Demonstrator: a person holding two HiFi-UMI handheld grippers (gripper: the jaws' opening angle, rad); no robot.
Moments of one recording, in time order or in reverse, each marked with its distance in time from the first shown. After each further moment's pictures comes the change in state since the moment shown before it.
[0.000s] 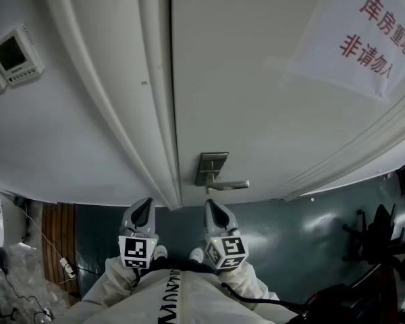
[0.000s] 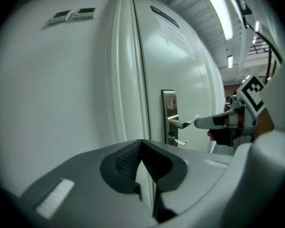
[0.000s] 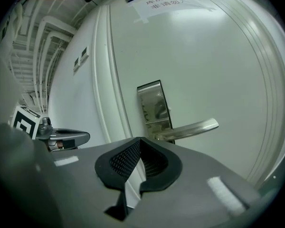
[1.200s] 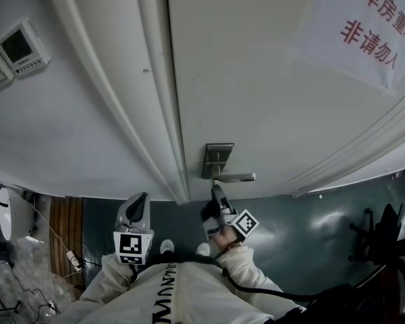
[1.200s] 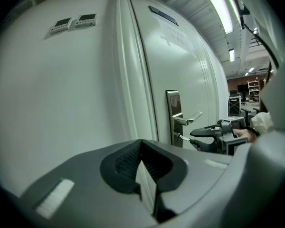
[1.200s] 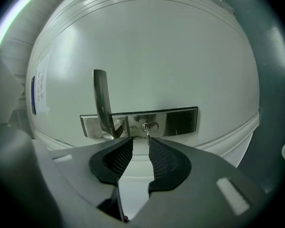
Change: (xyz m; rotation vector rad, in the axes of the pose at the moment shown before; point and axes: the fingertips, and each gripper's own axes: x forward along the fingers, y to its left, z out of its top) left arm -0.026 0.021 0.000 0.042 0.024 0.062; right arm 0.042 -0.060 -0.075 1.381 -0.194 0.232
